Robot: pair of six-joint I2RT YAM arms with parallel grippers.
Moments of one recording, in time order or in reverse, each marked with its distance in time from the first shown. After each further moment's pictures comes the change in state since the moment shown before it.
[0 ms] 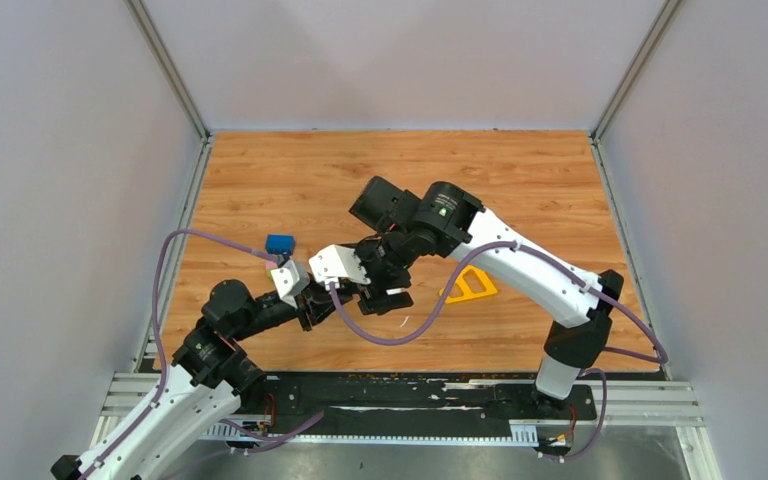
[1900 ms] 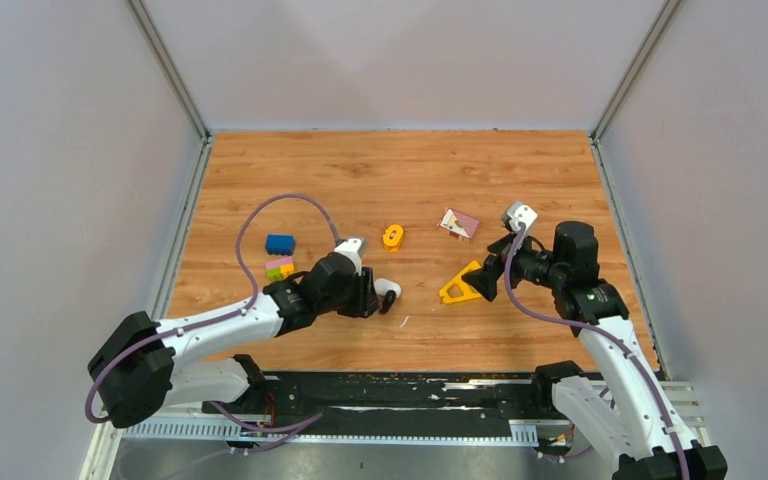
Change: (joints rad) left arm -0.240 0.799 0.144 -0.024 -0.536 -0.652; right arm -0.913 -0.980 -1.384 1.029 -0.285 0.642
